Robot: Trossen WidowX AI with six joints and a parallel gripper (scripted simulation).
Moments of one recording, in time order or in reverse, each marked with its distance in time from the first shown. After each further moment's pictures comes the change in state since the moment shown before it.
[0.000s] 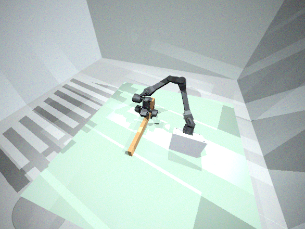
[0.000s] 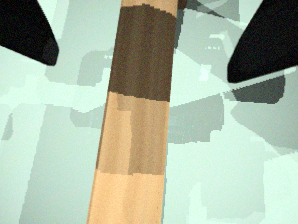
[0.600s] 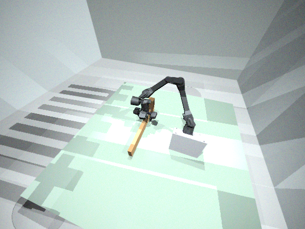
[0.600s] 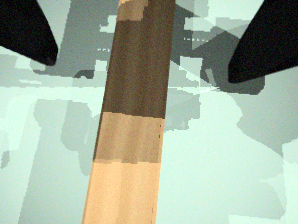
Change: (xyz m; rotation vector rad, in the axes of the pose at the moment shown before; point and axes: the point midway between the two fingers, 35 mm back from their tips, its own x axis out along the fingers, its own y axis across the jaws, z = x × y) arm -0.001 0.001 0.026 -0.006 0.002 0.004
